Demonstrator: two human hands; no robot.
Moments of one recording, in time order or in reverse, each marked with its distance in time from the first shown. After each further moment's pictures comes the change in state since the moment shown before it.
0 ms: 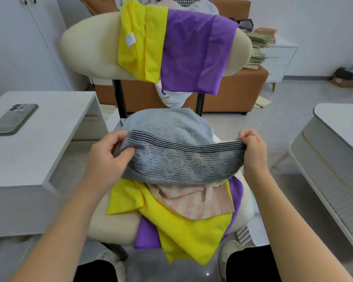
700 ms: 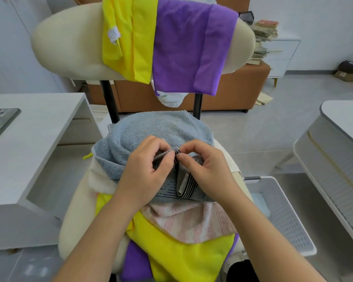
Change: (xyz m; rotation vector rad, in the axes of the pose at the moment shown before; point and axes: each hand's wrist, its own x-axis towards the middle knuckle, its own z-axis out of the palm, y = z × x) left_hand 0.020 0.006 0.079 0.142 -0.141 0.275; right_hand -0.026 -0.008 0.052 -0.179 -0.490 -0.390
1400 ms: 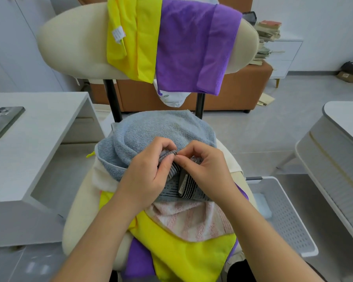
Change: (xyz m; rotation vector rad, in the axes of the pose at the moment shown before) left_hand -0.011 -0.002 -0.005 0.007 -0.064 0.015; right_hand 0.000 0.000 0.010 0.032 0.022 0.066
